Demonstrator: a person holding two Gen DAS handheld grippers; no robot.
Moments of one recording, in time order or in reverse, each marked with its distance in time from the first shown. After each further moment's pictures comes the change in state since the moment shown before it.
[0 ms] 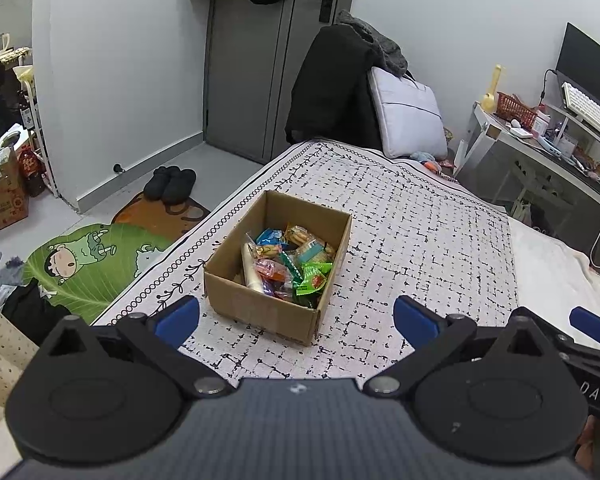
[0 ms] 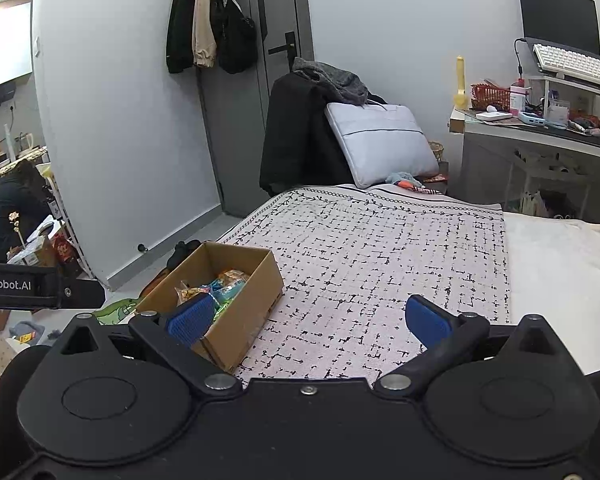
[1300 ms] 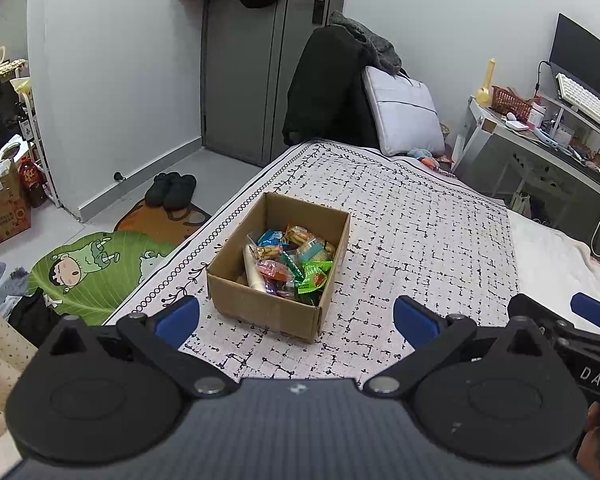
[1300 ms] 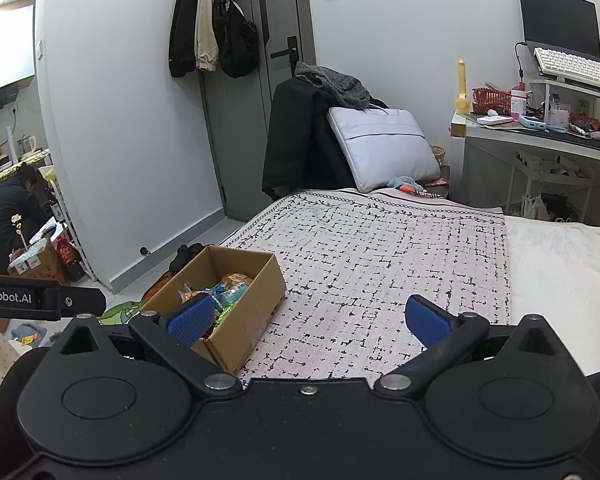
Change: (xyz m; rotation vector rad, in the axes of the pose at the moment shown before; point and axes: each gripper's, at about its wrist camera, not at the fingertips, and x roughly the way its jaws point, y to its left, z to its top) left arm -0.008 -0.004 -0.002 0.038 -0.005 0.006; right arm -0.005 0.002 0.001 0.002 -0.011 0.004
